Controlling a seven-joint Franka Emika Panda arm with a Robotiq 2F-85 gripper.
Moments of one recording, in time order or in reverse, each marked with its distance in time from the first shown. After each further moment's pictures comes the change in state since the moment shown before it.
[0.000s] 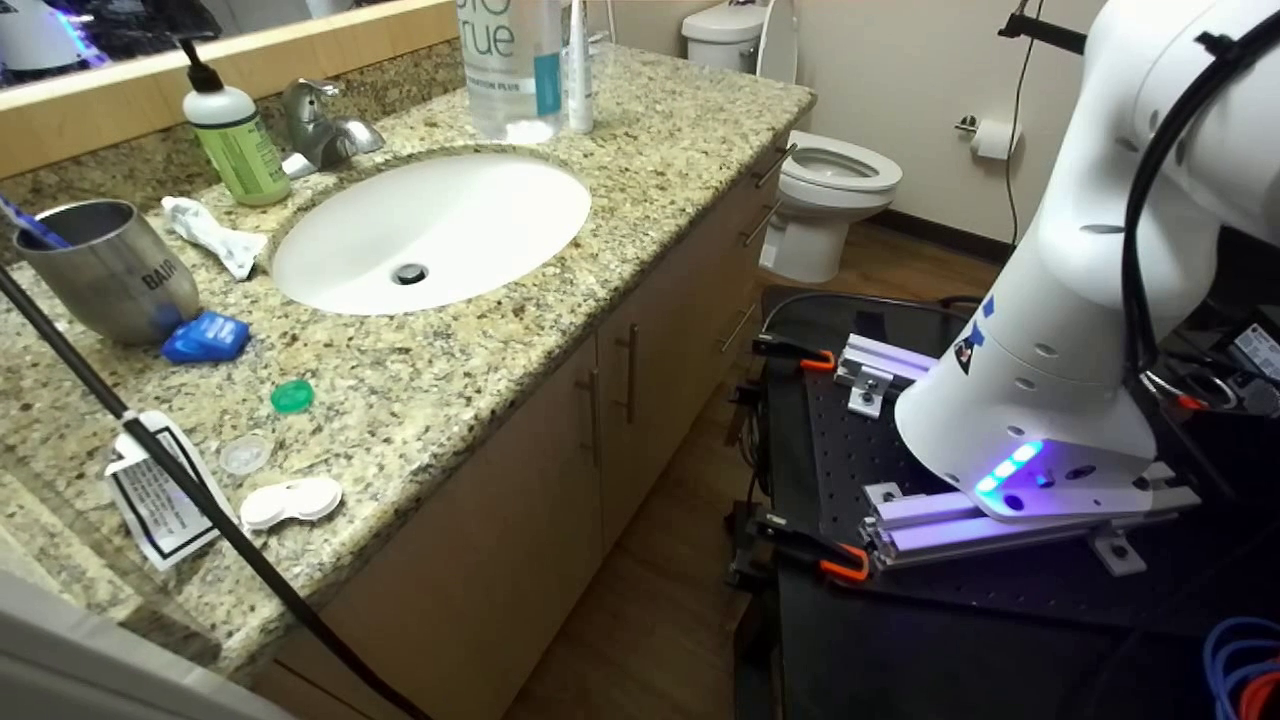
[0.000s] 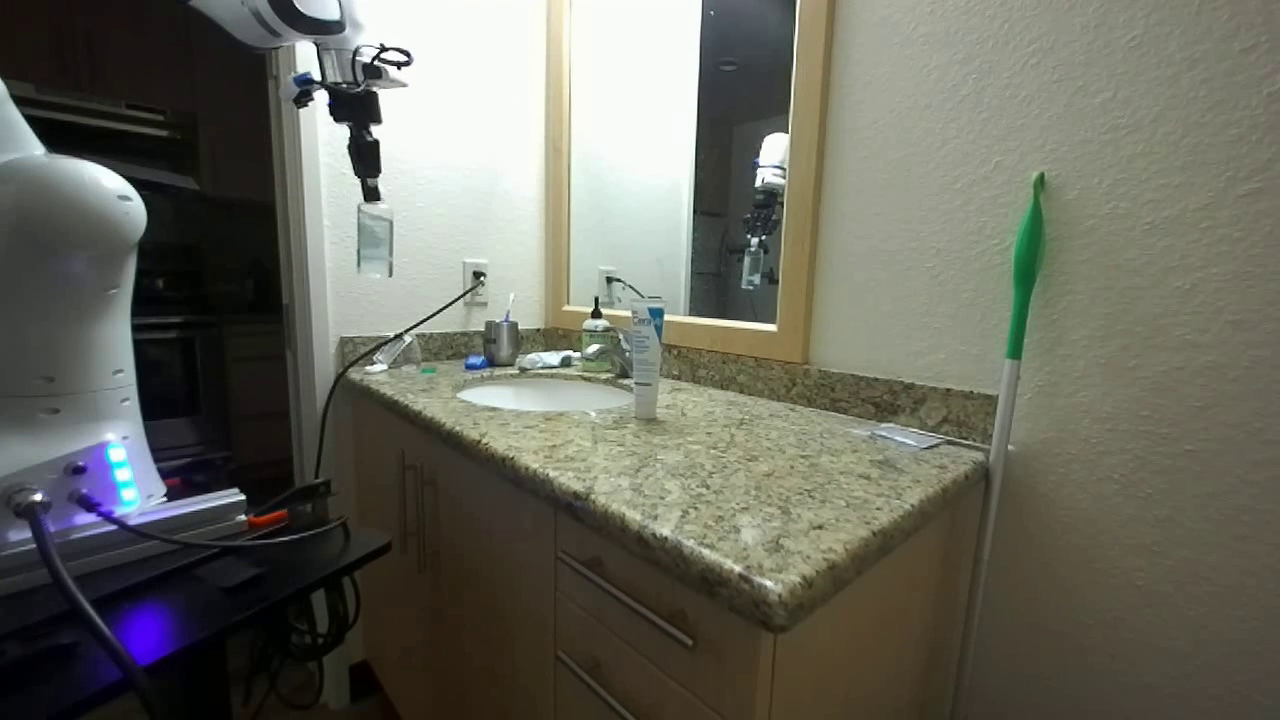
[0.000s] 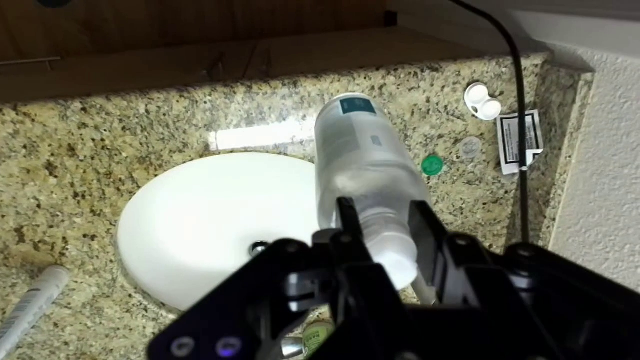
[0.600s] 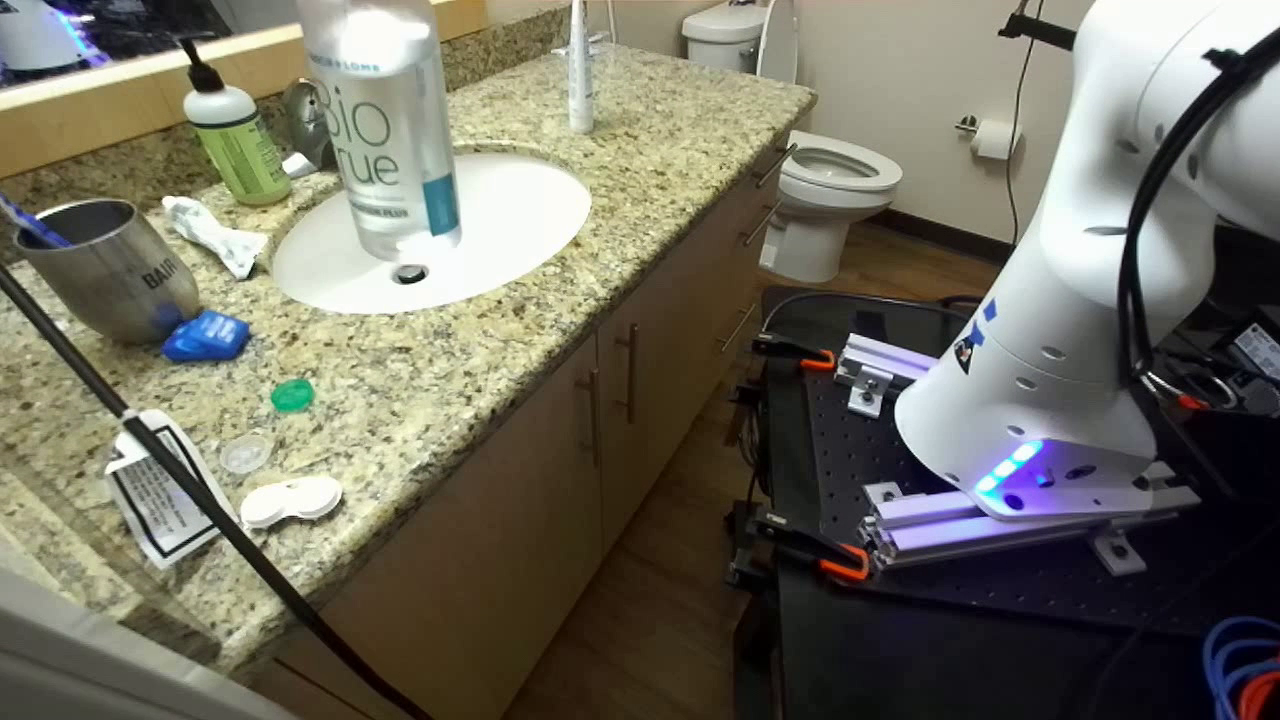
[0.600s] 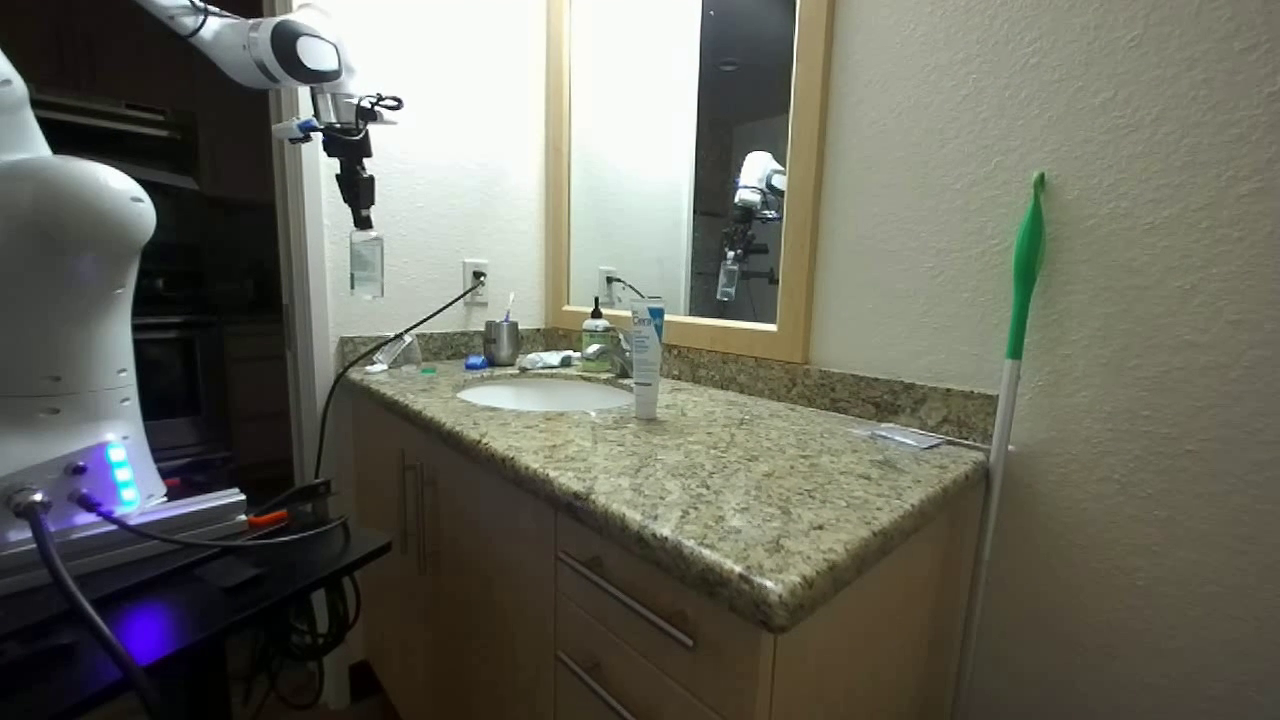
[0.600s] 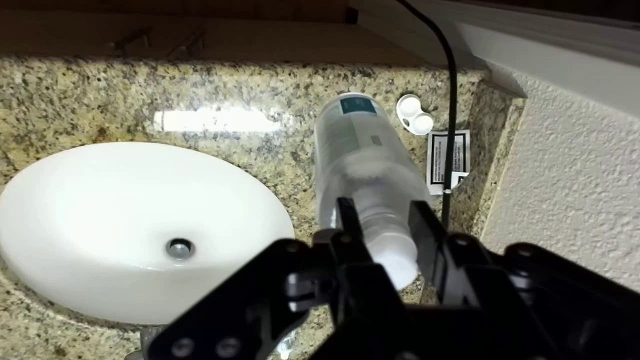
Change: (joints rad) arm 0.085 0.108 0.067 -0.034 0.051 0.198 -0.002
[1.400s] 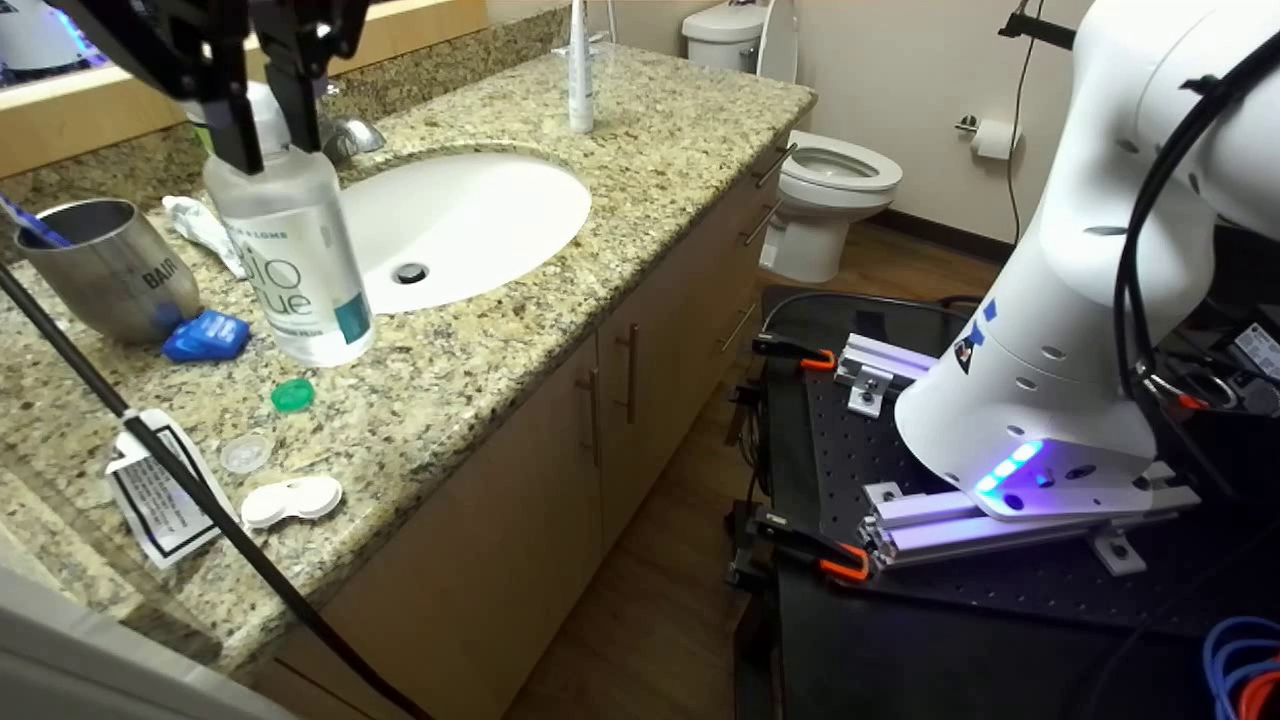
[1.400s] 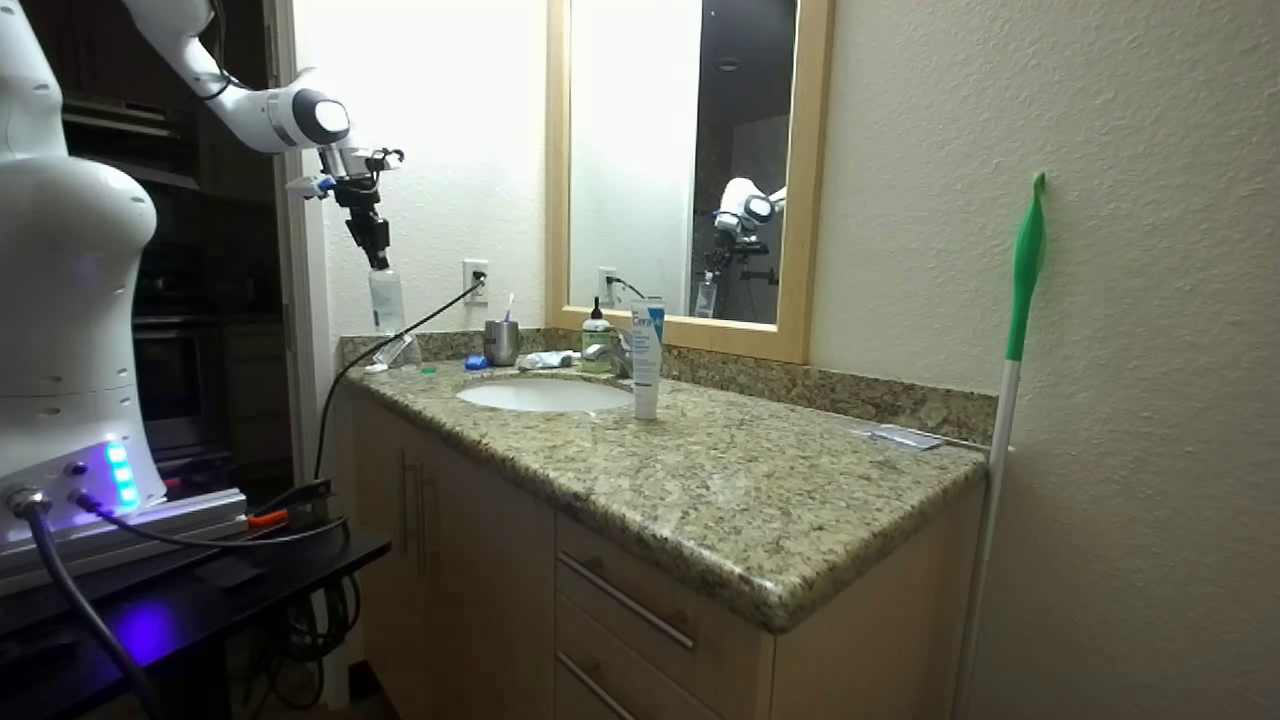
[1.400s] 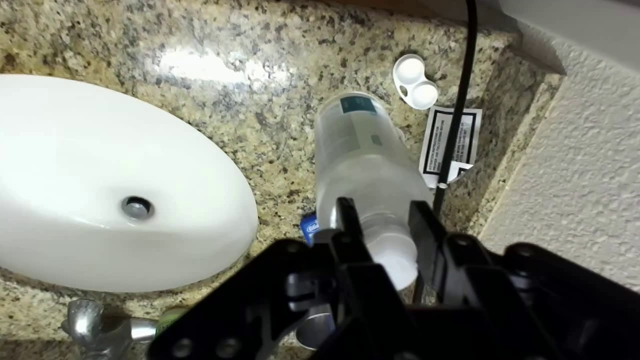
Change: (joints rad) arm 0.003 0.211 0.096 -0.031 -0.139 0.310 0.076
